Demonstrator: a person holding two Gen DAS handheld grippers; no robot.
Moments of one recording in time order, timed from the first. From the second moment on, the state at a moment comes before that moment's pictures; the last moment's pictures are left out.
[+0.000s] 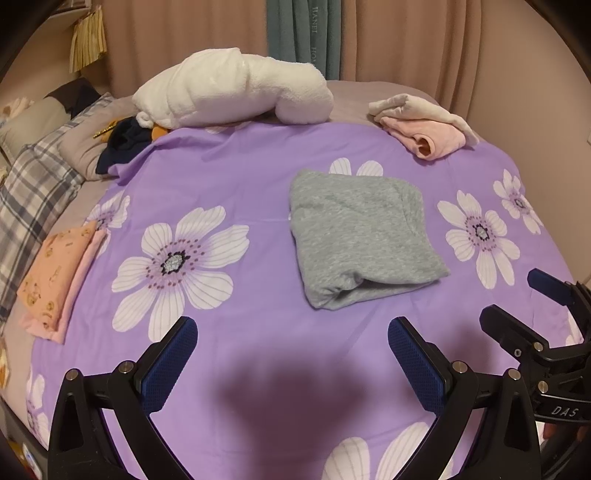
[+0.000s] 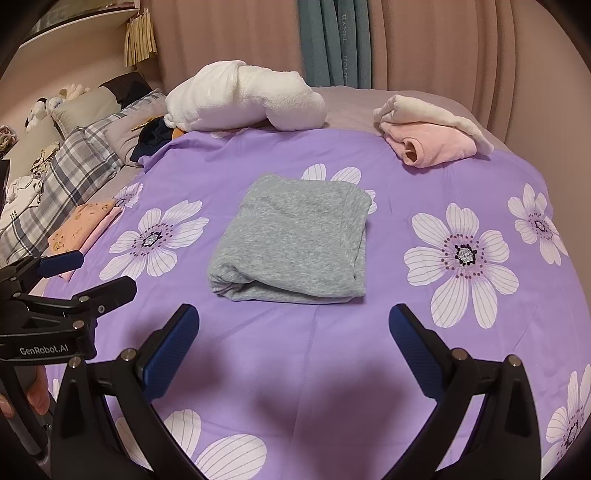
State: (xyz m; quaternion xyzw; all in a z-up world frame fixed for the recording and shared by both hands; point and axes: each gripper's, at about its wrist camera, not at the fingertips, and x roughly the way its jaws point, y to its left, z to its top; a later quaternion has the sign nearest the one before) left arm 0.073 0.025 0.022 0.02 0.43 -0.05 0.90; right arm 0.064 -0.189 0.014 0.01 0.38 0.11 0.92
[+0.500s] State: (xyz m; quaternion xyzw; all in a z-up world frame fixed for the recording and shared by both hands) left arm 0.071 0.023 0.023 0.02 0.43 -0.06 0.90; right arm 0.062 -0.192 0.012 0.01 0.38 0.10 0.92
